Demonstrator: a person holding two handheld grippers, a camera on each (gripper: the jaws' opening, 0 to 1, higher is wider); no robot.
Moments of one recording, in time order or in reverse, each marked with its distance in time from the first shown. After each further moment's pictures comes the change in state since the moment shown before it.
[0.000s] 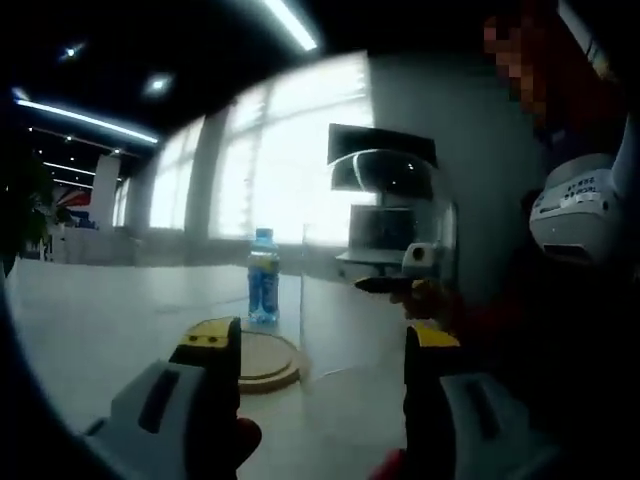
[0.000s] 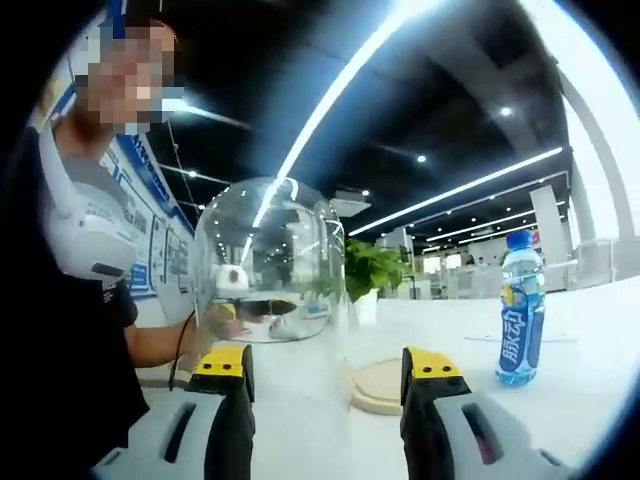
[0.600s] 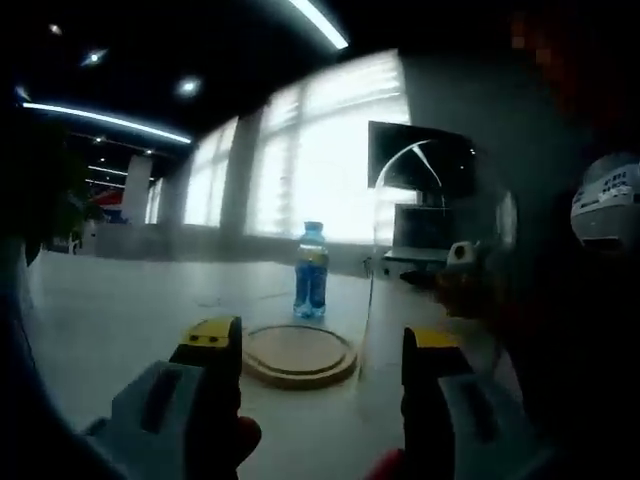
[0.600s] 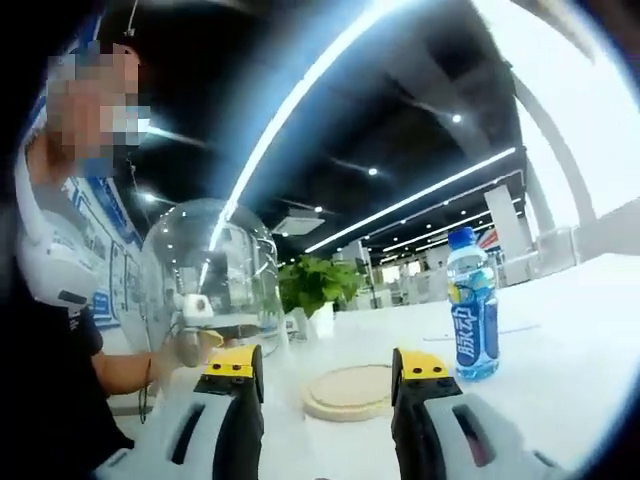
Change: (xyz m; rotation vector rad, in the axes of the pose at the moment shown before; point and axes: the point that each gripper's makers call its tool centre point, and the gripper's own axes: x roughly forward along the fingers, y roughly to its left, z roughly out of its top) left arm 0.003 0.056 -0.013 0.002 0.004 0.159; right arm -0.009 -0.052 0.000 0.070 -0.060 -0.230
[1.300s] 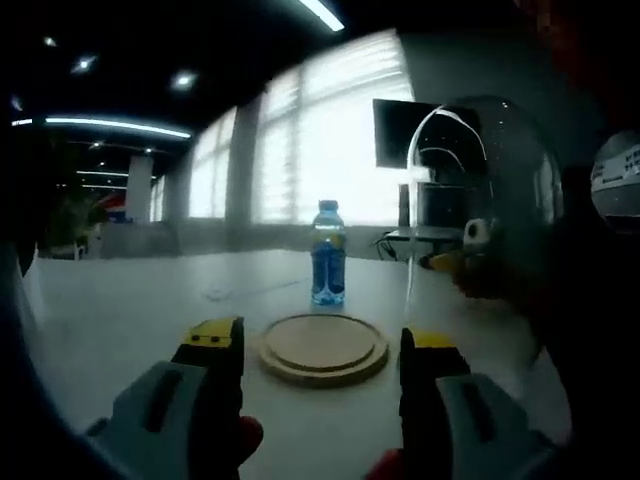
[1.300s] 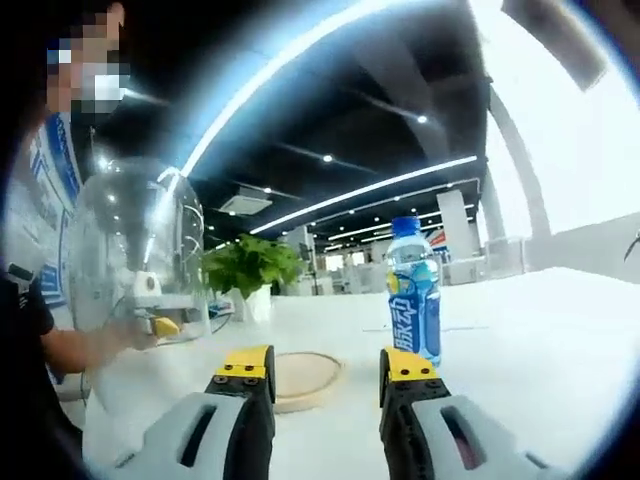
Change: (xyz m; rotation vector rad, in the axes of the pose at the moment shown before) left arm 0.025 0.024 -0.026 0.047 0.066 0.030; right arm 0.008 -0.051 -0.018 -0.079 0.064 -0.249
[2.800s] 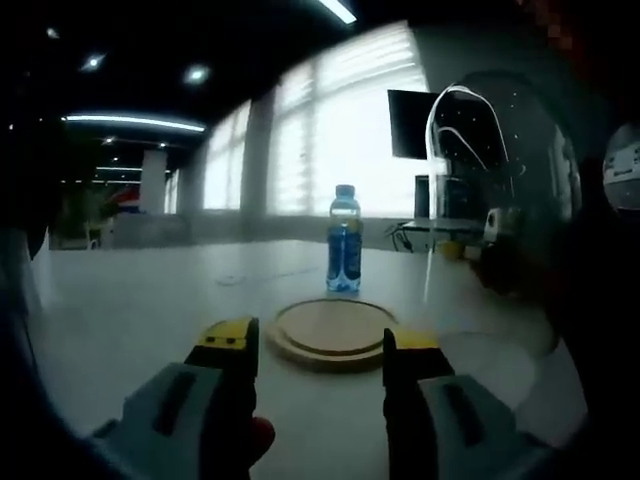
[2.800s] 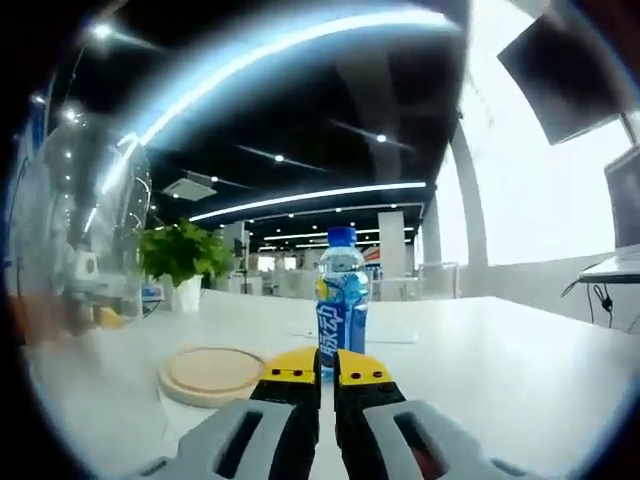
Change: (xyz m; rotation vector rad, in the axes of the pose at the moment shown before) left arm 0.000 0.010 -0.016 -0.003 0.030 0.061; right arm -0.013 -0.042 0.007 -0.144 -0.032 -0.292
